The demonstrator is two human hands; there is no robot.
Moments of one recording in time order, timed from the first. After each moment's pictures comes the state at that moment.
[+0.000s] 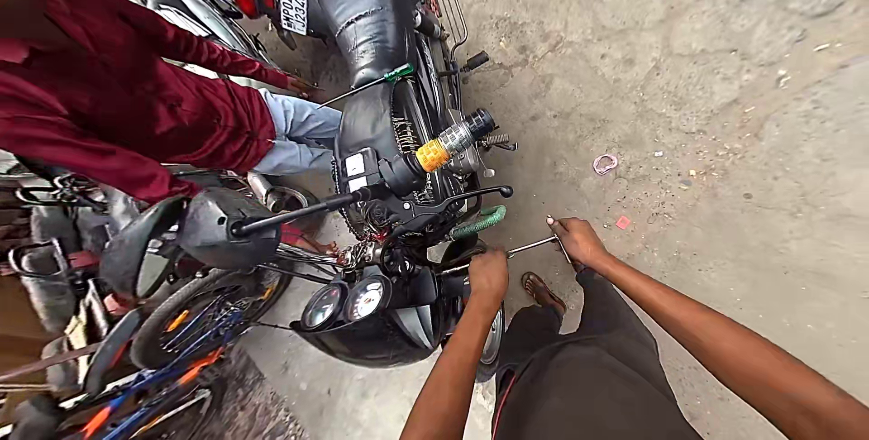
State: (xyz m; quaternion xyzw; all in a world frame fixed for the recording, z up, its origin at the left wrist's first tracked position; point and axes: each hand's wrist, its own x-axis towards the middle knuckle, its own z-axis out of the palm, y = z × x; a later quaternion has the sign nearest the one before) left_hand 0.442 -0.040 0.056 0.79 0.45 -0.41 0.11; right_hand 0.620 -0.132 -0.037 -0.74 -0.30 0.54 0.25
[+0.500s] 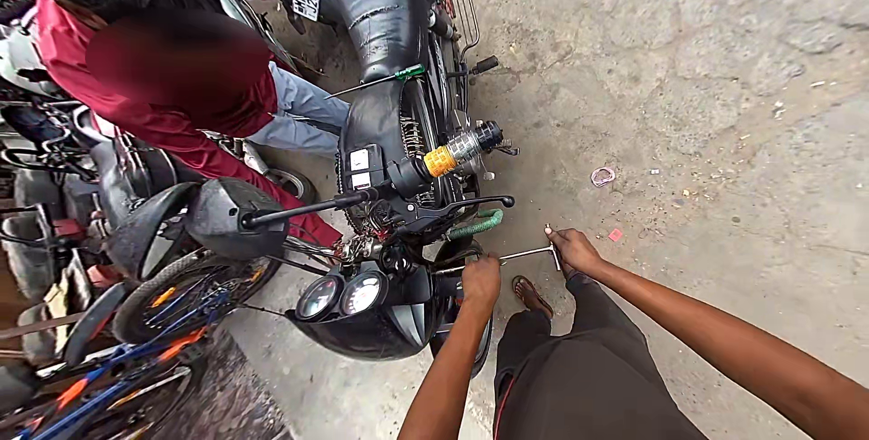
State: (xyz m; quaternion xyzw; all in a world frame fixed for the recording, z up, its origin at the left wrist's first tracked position) left_hand 0.438 -0.043 0.059 0.77 0.48 -0.39 0.13; right_hand 0.636 -0.137 -0.052 -0.69 -0.32 0.59 0.27
